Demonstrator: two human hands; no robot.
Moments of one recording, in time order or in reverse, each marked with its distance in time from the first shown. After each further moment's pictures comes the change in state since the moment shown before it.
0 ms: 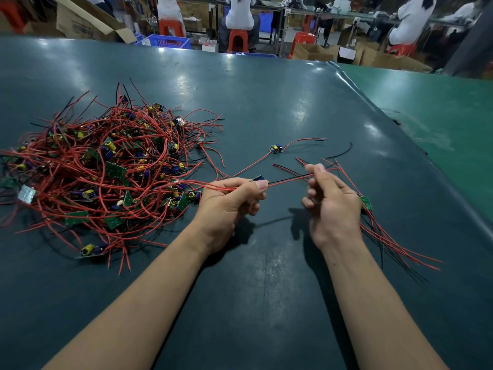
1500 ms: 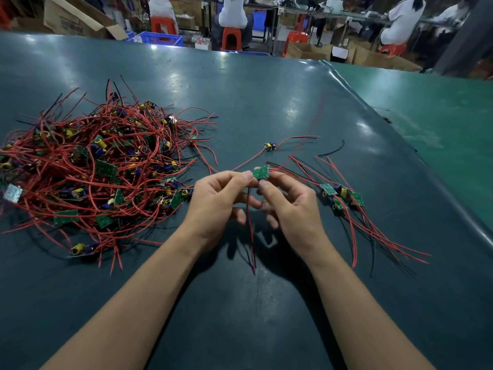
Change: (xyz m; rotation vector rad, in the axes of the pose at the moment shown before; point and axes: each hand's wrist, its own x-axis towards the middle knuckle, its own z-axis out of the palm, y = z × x) left_hand -0.009 0.010 0.000 0.092 0.018 0.043; right_hand -0.025 0.018 0.009 -0.417 -0.404 -0.158
